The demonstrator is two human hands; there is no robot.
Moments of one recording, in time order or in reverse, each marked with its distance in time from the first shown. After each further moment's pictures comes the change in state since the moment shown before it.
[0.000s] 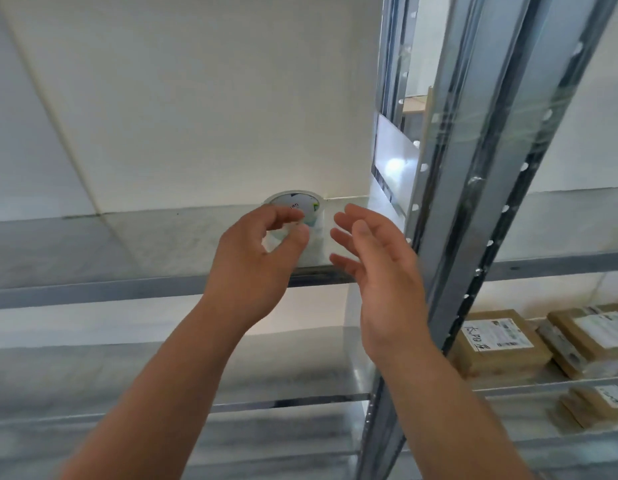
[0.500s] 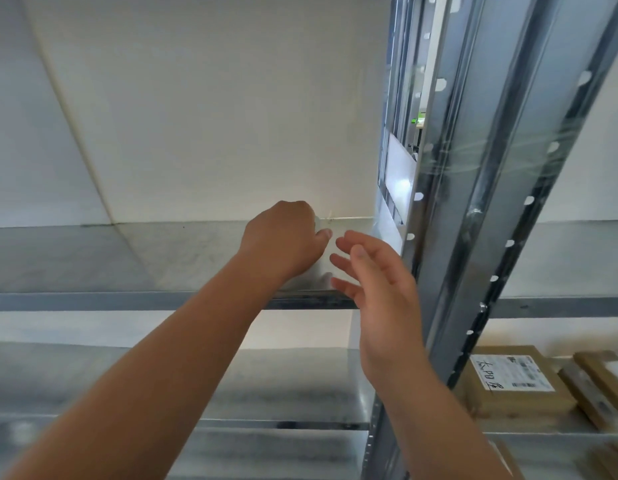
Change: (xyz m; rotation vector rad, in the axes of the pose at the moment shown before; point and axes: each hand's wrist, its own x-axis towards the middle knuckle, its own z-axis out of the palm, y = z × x) left_hand 0.084 0.016 0.049 0.791 -0.169 0.041; right_hand 0.026 0.005 -0.020 -0.004 -0.043 0.074
